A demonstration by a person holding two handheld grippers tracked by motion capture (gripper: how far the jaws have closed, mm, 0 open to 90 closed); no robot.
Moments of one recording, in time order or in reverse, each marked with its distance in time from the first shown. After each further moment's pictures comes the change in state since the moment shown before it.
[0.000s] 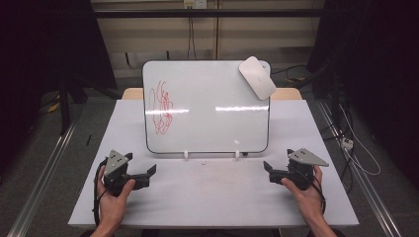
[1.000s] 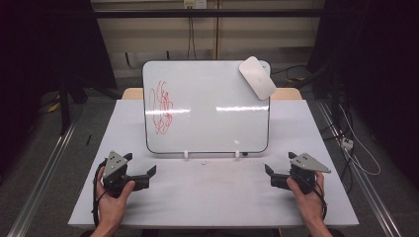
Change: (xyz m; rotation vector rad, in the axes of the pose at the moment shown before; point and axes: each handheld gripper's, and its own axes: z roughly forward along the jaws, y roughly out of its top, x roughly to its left) left arm -0.002 0.000 -0.002 -0.016 -0.011 0.006; right arm -0.001 -0.015 -0.005 -0.038 -0.007 -0.002
